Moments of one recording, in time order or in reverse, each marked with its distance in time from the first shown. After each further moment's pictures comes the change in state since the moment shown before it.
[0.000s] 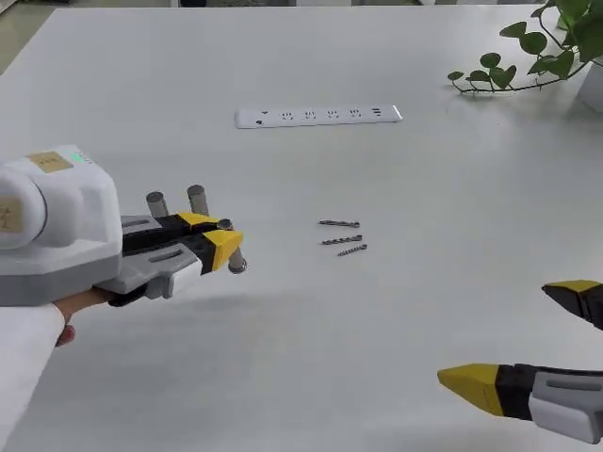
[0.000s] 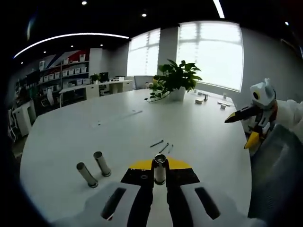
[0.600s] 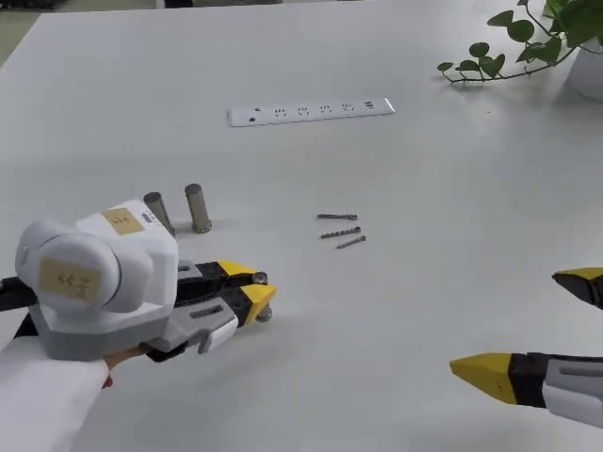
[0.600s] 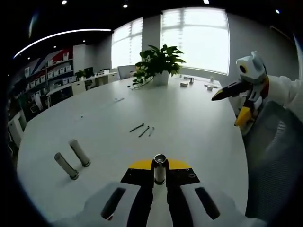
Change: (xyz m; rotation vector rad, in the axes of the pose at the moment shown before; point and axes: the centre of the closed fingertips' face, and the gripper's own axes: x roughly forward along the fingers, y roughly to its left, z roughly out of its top) left arm 0.014 -0.035 -0.040 0.082 0.107 -0.092; right arm -0.003 -0.001 -0.005 0.008 0.004 -0.025
